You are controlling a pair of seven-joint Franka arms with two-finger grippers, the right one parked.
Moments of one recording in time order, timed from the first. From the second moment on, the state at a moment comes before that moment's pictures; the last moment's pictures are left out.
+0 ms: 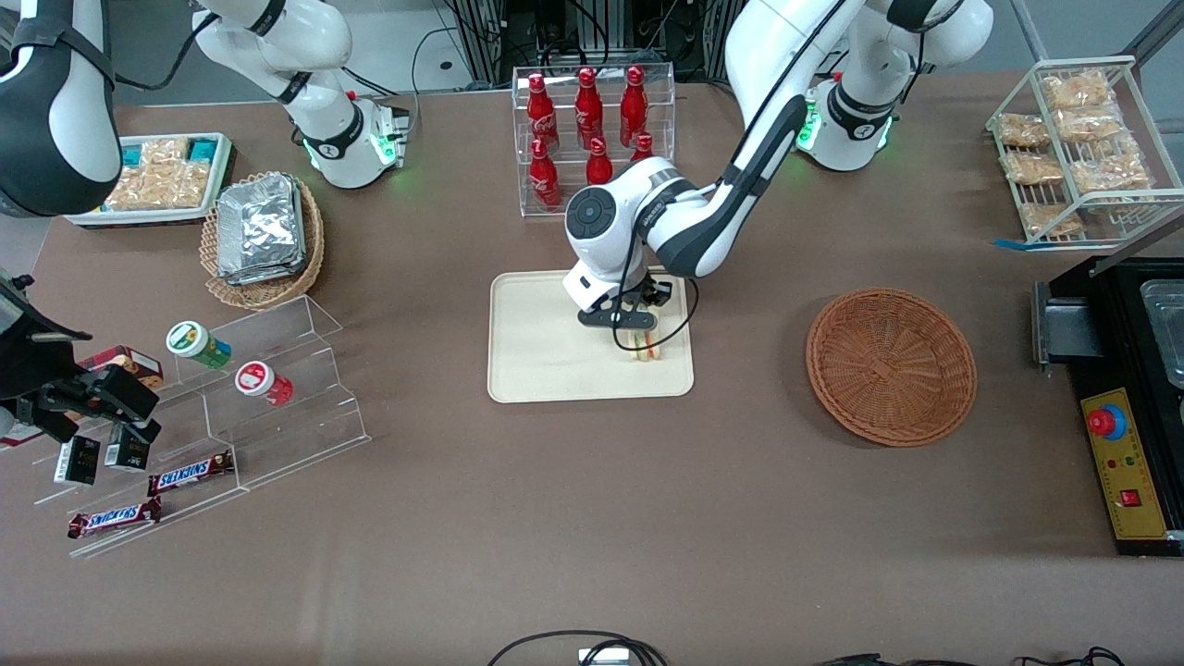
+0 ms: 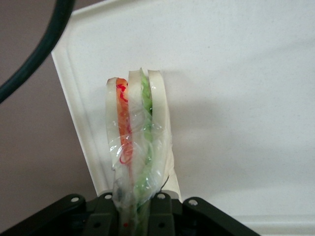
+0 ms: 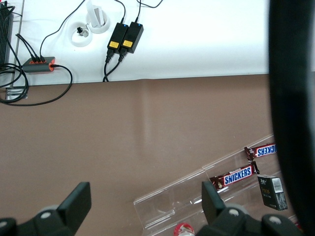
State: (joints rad) arm -0.74 0.57 -0.15 -1.77 0.18 2.10 -0.81
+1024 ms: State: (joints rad) arm -0.73 0.55 -0.11 -1.68 0.18 2.03 -0.93
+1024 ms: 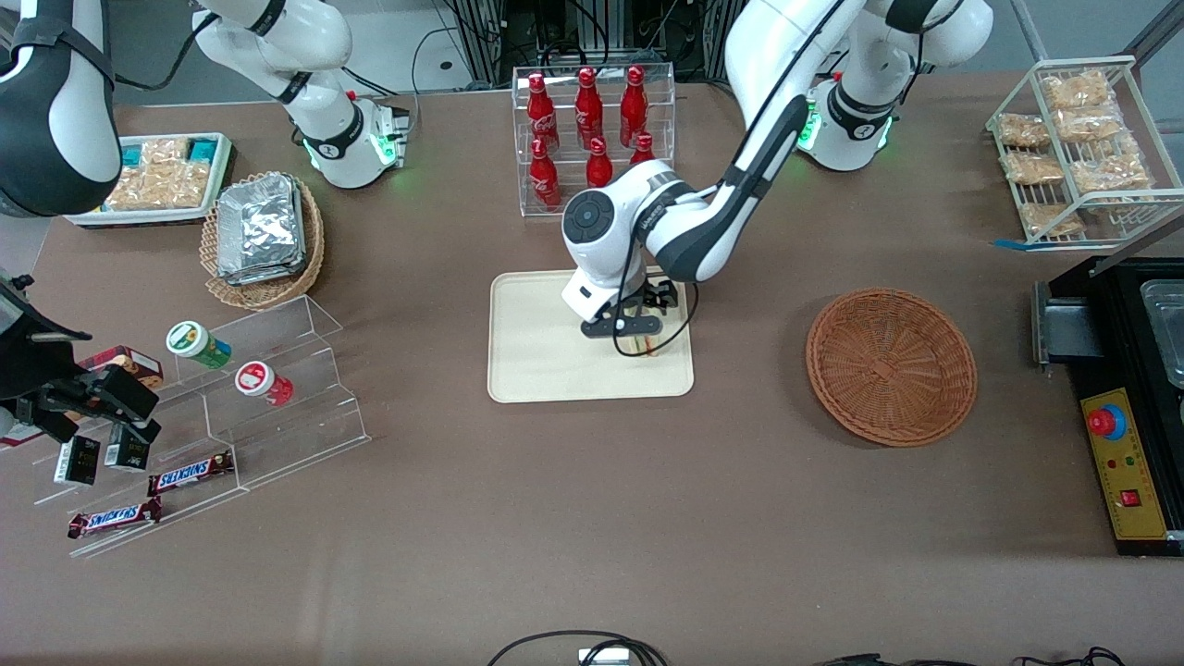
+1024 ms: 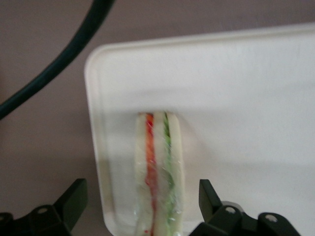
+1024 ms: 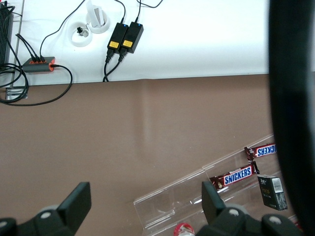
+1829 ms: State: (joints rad) arm -0.34 0.40 -0.10 -1.54 0.18 1.80 -0.89
